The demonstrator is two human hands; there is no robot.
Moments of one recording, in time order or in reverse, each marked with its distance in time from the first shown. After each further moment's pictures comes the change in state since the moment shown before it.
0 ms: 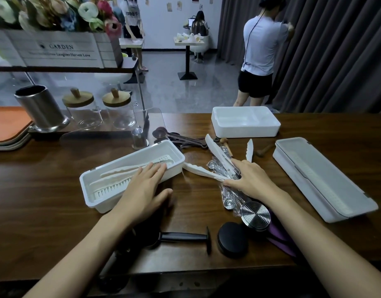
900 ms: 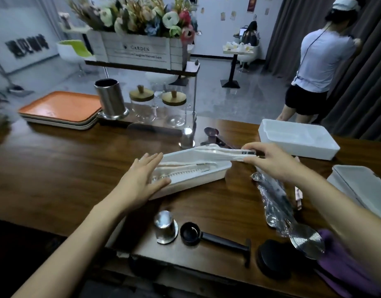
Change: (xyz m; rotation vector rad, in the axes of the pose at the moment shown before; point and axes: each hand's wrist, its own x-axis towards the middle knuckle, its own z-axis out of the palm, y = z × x) left_hand -0.061 -0.075 -0.058 -0.197 0.119 -0.282; right_hand 0.039 -0.097 -0.060 0.288 -0.040 -0.298
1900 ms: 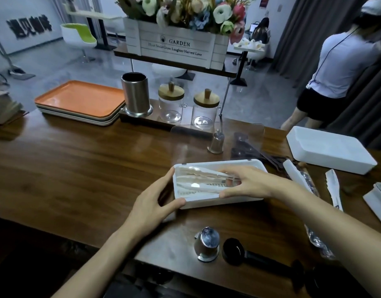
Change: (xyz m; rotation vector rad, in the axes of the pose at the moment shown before) left_hand -0.033 -0.080 0.012 -0.467 0.084 -0.025; right_hand 0.059 -0.093 0.096 -0.199 -0.499 -0.110
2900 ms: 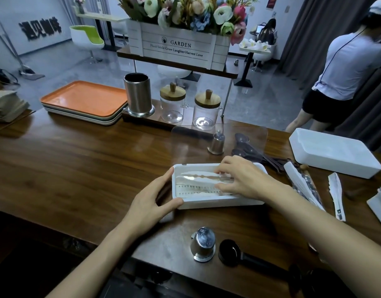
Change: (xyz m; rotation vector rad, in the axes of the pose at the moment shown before) left_hand -0.003 0.005 0.000 0.029 0.001 -0.018; right_hand 0.009 -0.011 0.002 -0.263 0.238 -0.135
